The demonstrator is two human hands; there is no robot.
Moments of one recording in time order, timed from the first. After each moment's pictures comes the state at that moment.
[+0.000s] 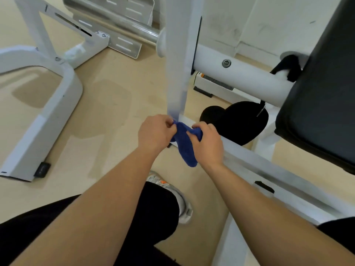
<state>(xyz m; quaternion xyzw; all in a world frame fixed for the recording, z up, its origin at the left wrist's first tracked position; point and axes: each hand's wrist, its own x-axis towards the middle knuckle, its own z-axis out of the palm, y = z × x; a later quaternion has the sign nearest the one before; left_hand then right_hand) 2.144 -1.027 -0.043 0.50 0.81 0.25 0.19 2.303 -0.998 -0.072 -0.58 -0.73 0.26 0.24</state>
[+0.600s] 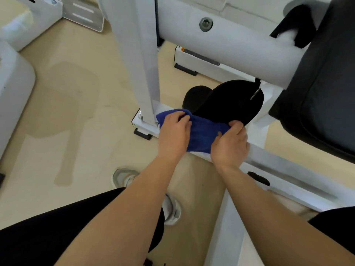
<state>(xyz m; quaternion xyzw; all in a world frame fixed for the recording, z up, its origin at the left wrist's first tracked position) 2.240 -0.959 -0.165 0.61 0.72 0.32 0.12 2.384 -0.957 -0.145 -0.76 -0.62 0.05 0.19</state>
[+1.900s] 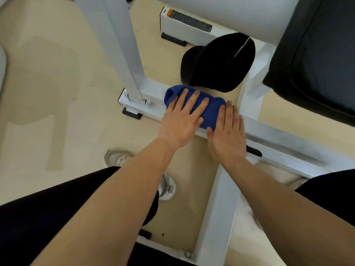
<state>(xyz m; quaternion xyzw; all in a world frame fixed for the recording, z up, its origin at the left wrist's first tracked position) 2.269 -0.970 -0.187 0.79 0.60 0.05 0.03 2.442 -0.988 -0.184 -0.64 -0.77 -0.02 -0.01</state>
